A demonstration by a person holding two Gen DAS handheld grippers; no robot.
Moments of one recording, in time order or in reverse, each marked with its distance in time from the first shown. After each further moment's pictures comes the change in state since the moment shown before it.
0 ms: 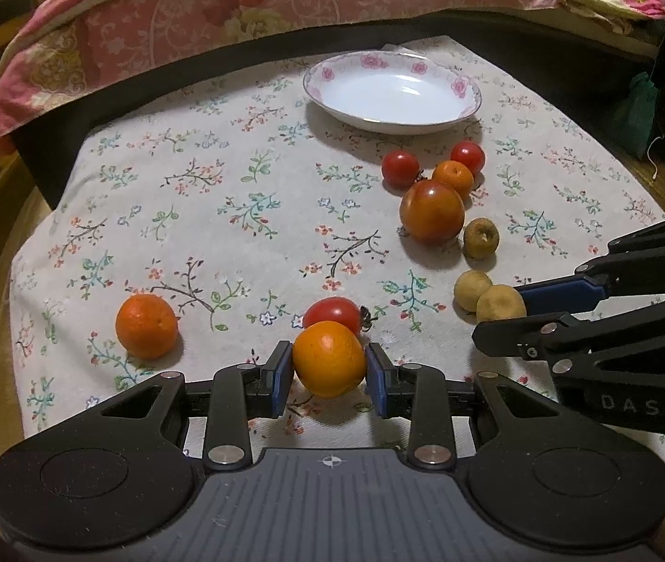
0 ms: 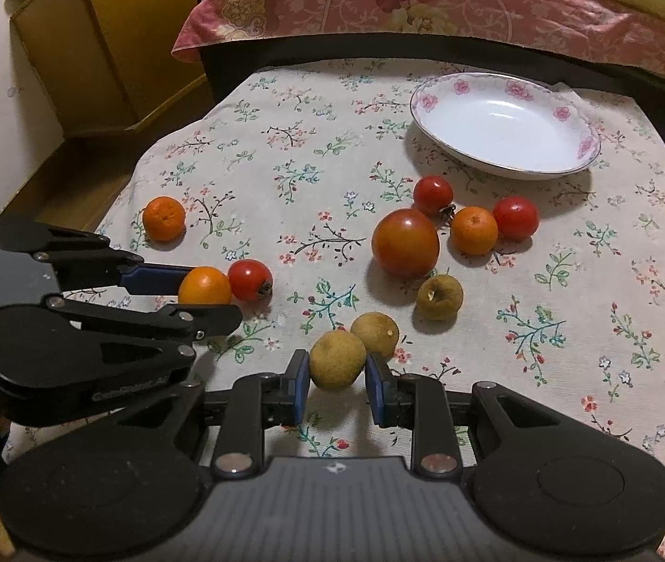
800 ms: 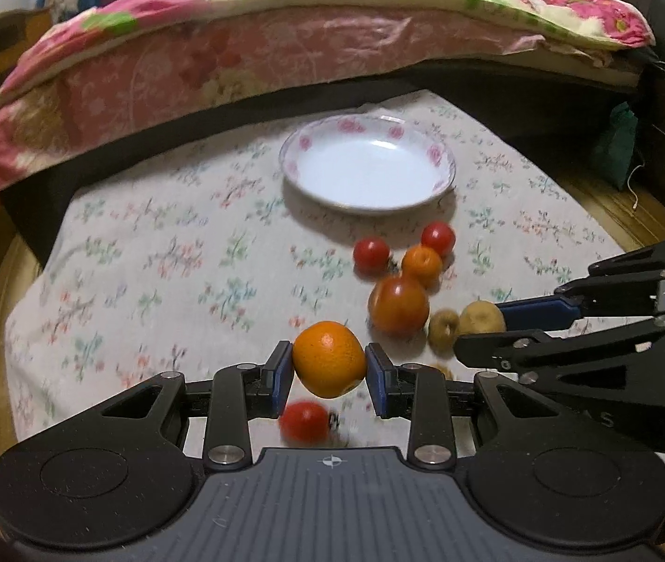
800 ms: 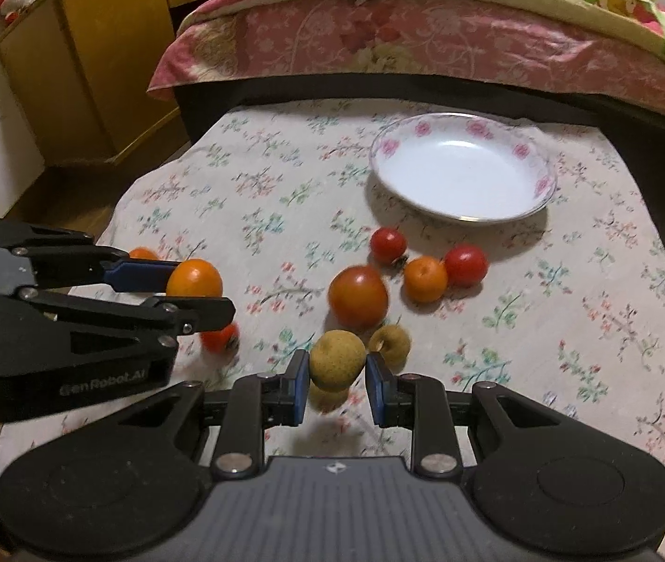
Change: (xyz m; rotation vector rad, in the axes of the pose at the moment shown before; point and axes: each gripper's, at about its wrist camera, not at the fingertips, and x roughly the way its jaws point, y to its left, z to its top) left arm -0.013 -0.010 0.047 0.016 -0.085 -0.040; right arm -0.021 -0.015 0.022 0.030 -0.060 -0.059
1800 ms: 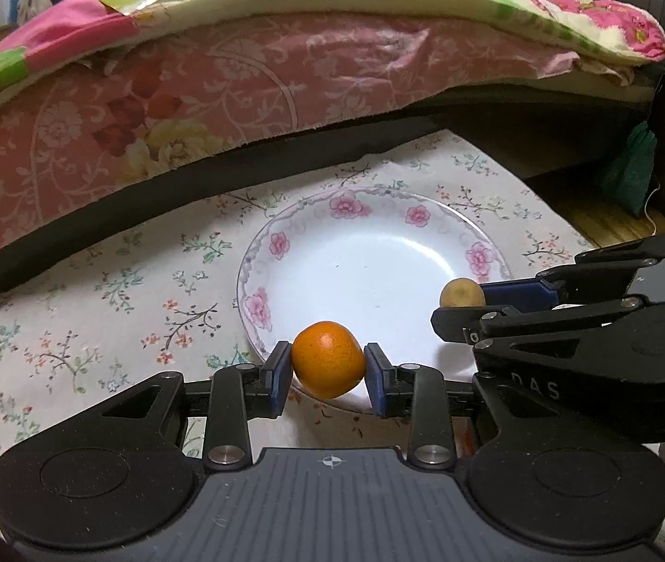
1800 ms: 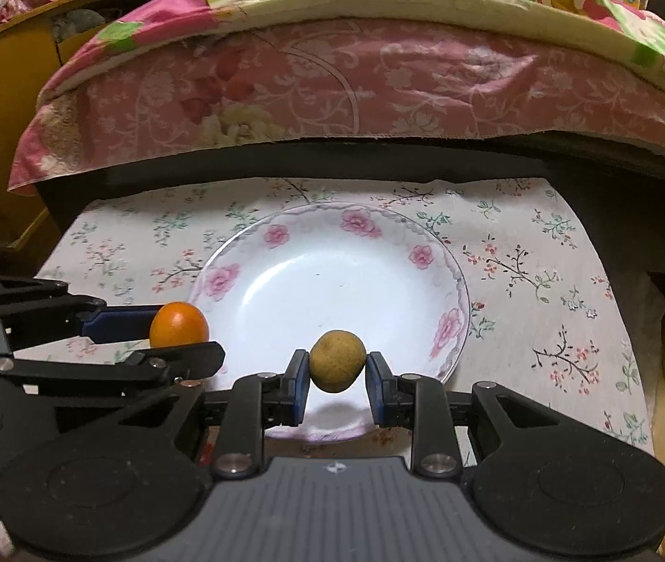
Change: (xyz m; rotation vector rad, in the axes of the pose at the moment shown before) left arm 0.119 0.001 0.106 0.023 -0.019 -0.026; right arm 0.090 -0.106 0.104 0.099 -0.060 -0.119
